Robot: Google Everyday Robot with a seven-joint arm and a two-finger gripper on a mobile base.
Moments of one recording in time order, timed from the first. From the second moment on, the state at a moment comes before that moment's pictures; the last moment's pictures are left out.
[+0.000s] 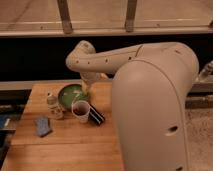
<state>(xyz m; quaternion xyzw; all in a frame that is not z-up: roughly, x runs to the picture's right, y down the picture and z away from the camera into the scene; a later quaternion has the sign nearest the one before) -0.061 -0.002 0.783 -0.16 0.17 0.45 0.86</state>
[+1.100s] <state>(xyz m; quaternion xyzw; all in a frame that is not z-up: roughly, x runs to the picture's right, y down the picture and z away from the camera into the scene) -0.040 0.151 0.693 -0.21 0.20 0.46 0.84</state>
